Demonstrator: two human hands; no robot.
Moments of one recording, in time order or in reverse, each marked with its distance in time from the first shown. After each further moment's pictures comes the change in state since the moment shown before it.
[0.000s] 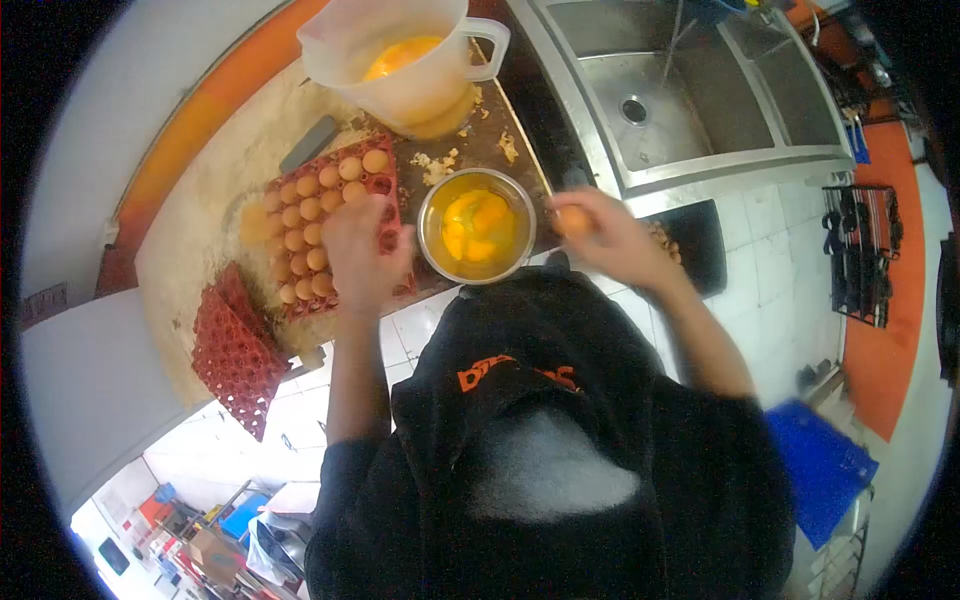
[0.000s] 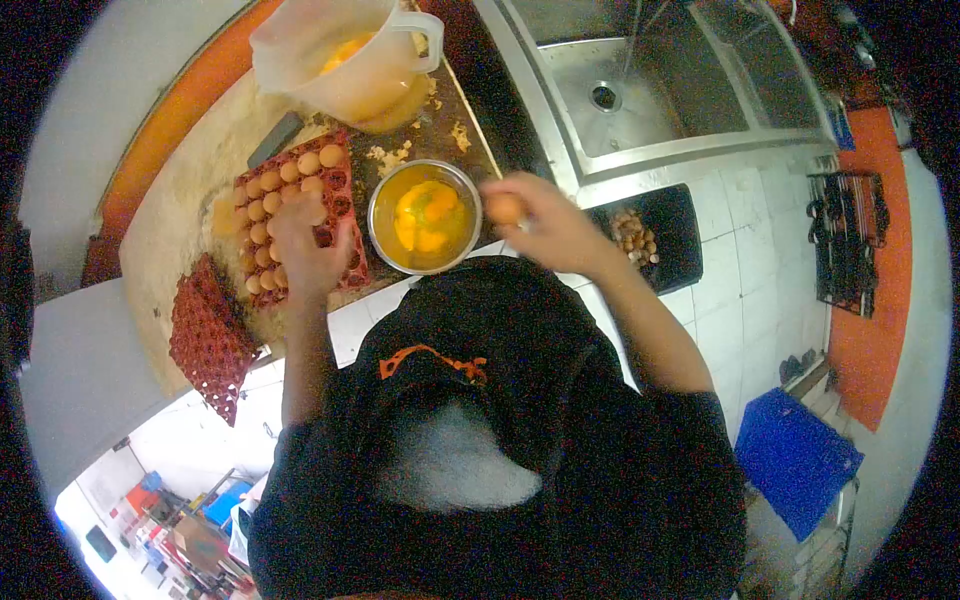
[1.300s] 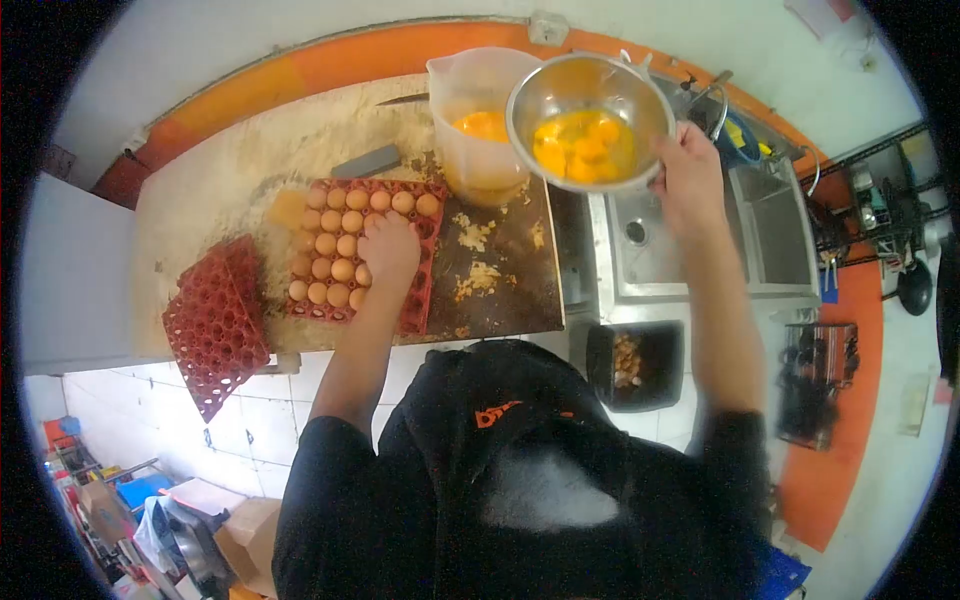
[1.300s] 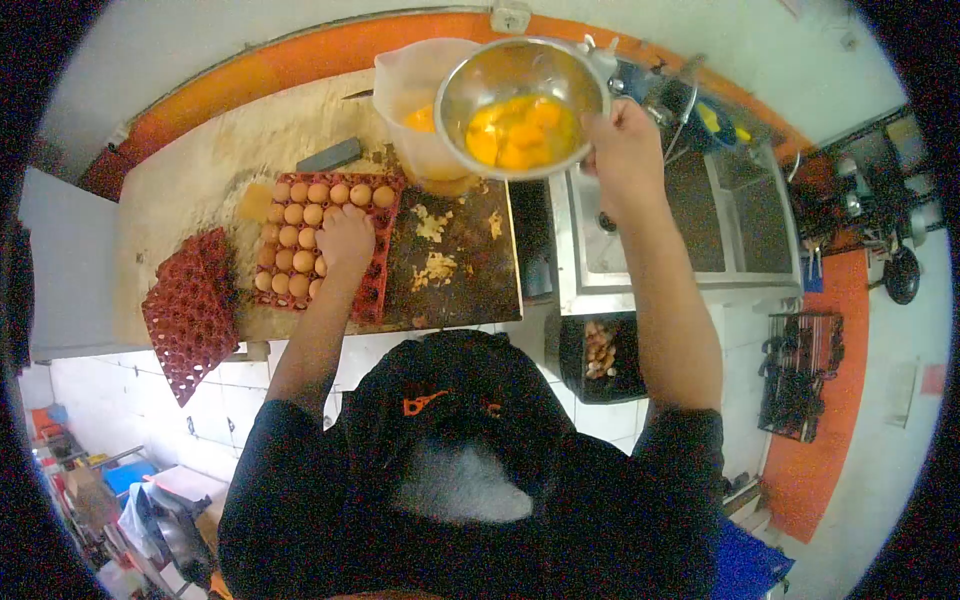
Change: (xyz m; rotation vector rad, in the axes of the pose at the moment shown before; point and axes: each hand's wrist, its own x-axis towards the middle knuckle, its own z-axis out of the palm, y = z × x) left_hand -0.010 -0.076 0.071 0.615 -0.426 -0.796; right_hand 0.141 -0.126 -0.080 0.369 0.486 0.053
